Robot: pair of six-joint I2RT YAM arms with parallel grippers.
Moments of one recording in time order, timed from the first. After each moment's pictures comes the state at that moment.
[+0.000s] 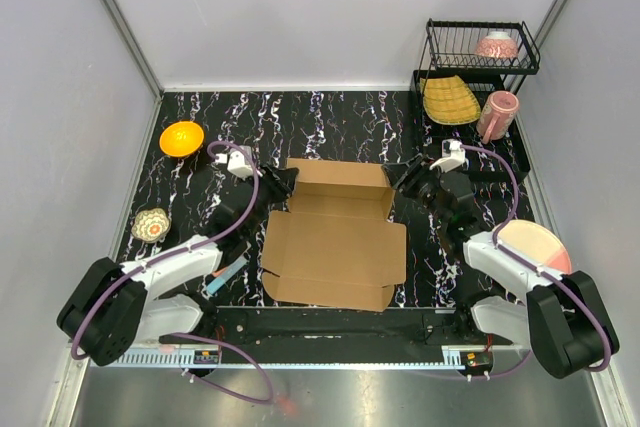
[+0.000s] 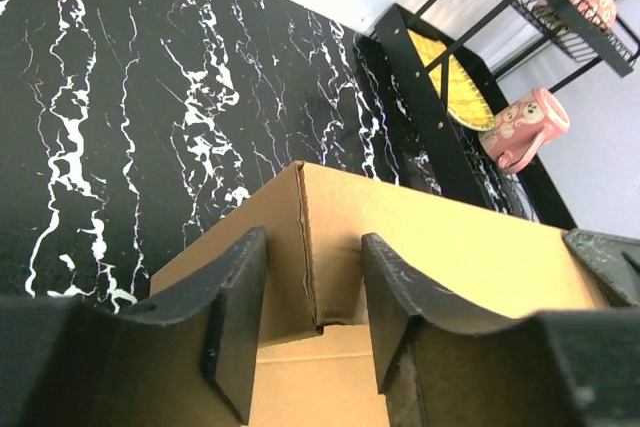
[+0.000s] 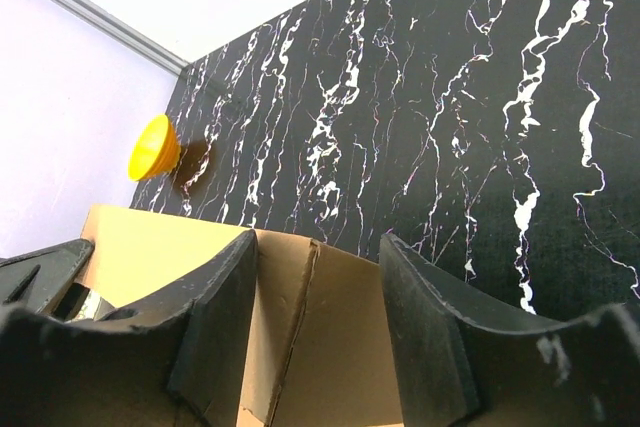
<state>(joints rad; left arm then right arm) -0.62 1.17 0.43 0.62 -0.27 -0.68 0.37 1.14 0.43 0.56 -0.05 0.71</state>
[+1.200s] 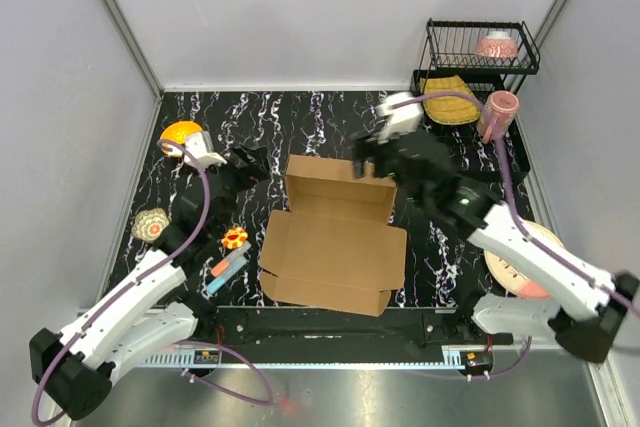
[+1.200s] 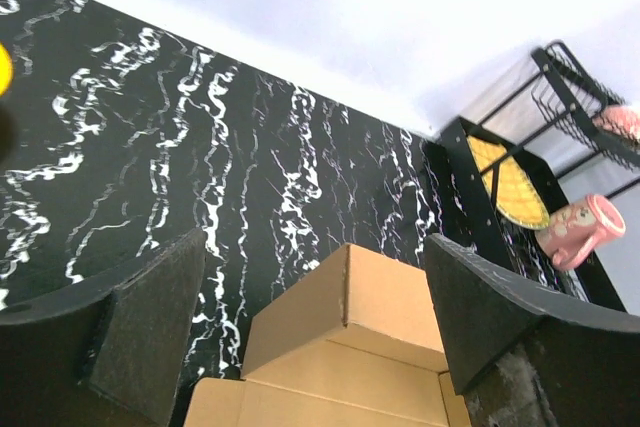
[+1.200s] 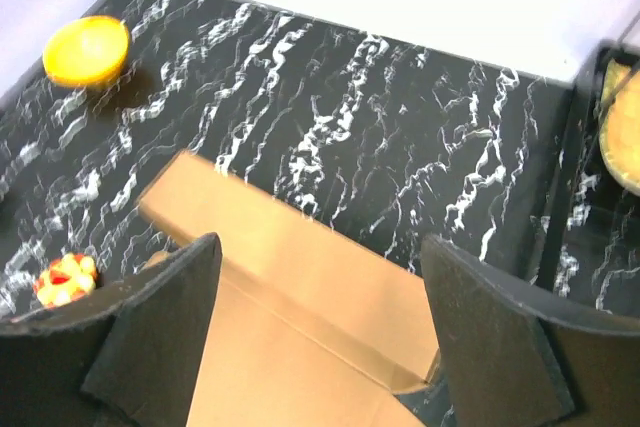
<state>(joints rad) -0.60 0.84 0.67 0.09 -0.50 -0.55 0.72 1.09 1.14 -0.29 0.35 0.23</state>
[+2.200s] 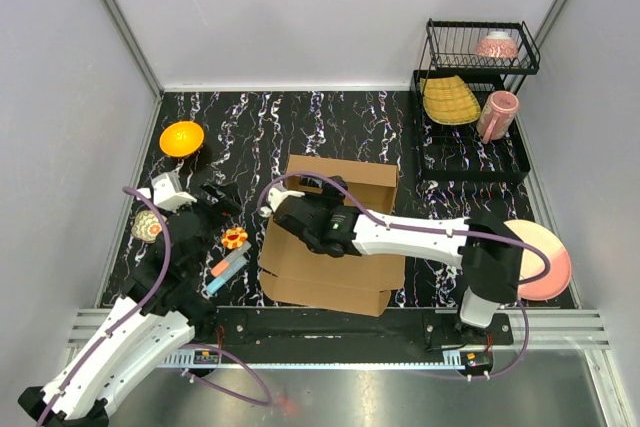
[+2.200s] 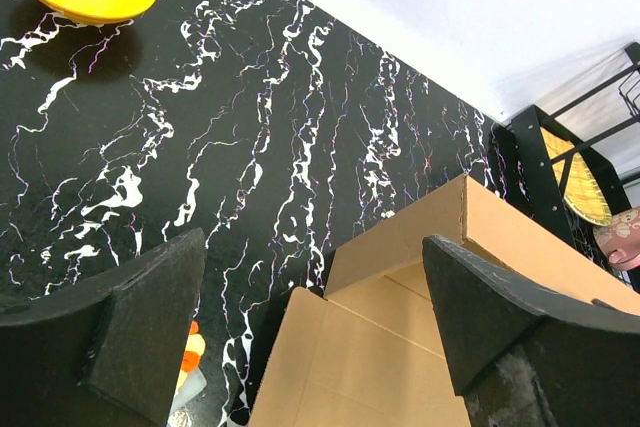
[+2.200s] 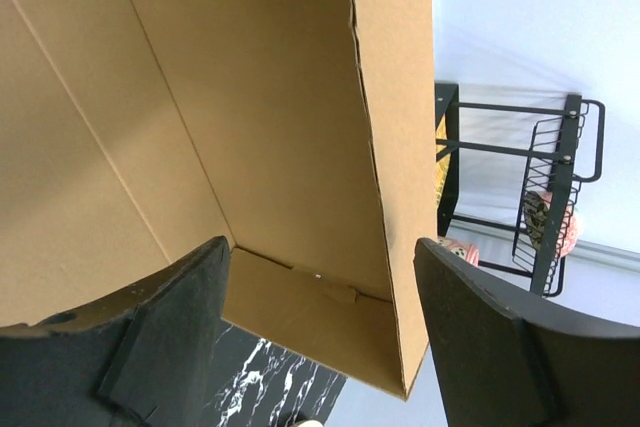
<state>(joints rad) -0.60 0.42 0.55 -0.35 -0.63 -0.68 1.21 1.71 1.29 -0.45 0.91 -0.48</state>
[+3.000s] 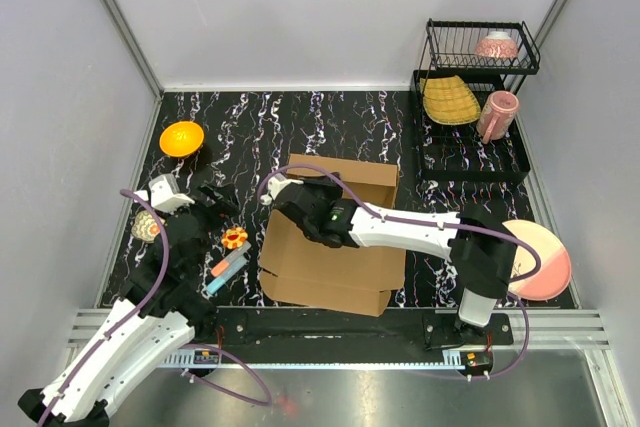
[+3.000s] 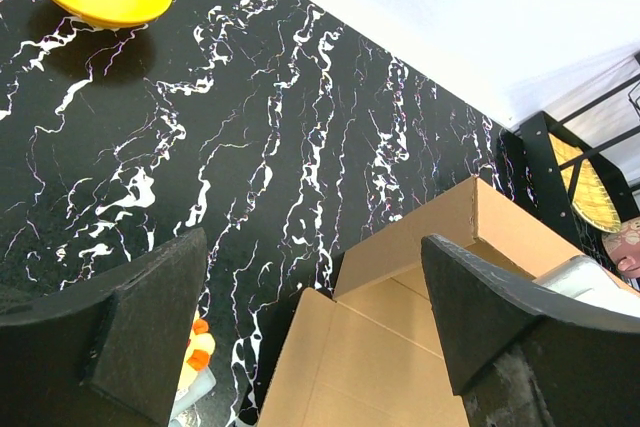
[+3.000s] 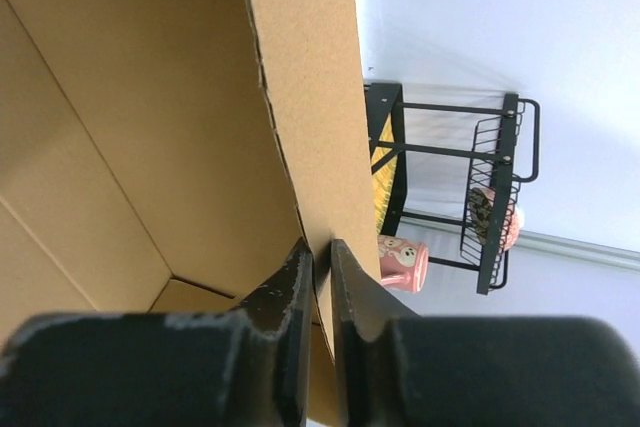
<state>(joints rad) -0.60 0.40 0.55 -0.37 -0.66 -0.68 1.14 1.77 1.30 -0.28 0.98 -0.66</state>
